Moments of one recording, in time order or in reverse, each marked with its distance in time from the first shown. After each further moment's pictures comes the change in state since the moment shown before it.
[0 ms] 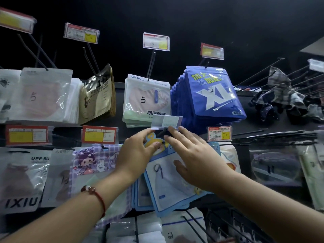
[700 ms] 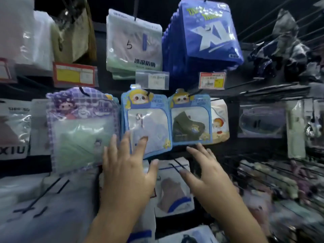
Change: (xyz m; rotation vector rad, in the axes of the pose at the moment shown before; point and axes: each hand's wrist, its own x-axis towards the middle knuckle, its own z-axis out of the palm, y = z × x) left_hand -0.162 0.011 0.031 0.581 -0.130 -0.124; right_hand -0.142 -0.055 0.010 0.590 -0.375 0.727
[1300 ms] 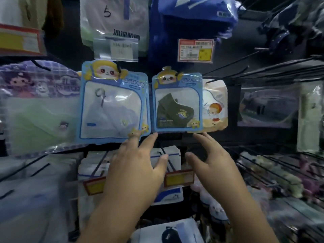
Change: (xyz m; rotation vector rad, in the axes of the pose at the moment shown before) left_hand -0.005 0.090 0.027 -0.066 -0.284 -0.170; right_hand 0.020 0.079 -0.023 0.131 0.060 0.034
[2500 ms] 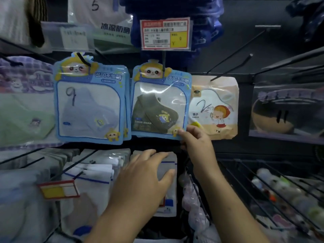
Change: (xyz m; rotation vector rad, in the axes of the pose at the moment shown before) left_hand 0.032 0.056 0.087 0.059 -0.005 -0.049; right_hand 0.129 0.082 0.049 1.038 -0.115 0.065
